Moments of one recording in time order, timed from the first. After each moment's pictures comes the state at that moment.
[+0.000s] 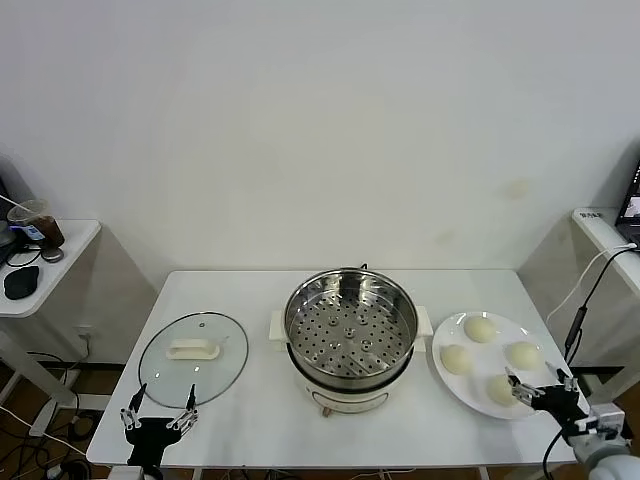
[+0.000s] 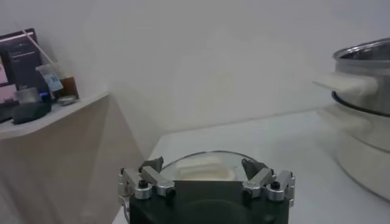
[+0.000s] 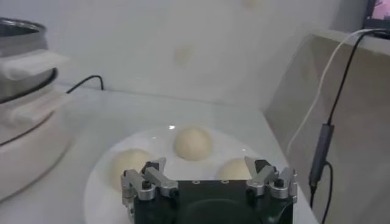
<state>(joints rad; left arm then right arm) 1.74 -1.47 -0.71 -2.11 0.01 0.12 -0.01 -1.51 0.91 0.84 1.77 0.46 -0.28 -0.18</state>
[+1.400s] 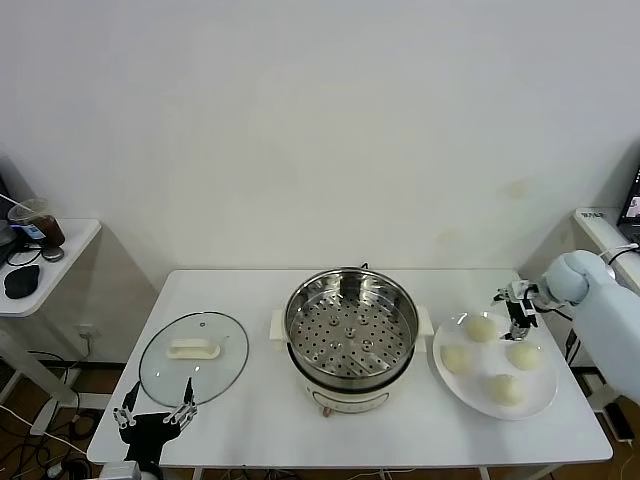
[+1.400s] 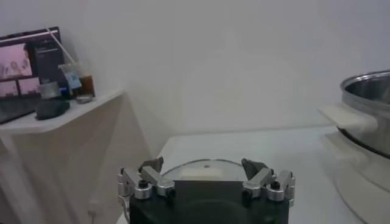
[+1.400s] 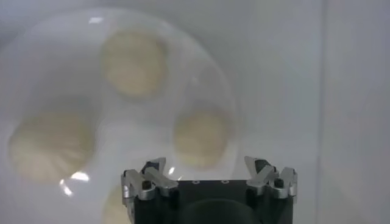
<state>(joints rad) 1.77 -1.53 -0.69 -2.25 0.00 0.23 -0.06 -0.25 0.80 -0.18 0.94 -0.57 0.12 -1.19</state>
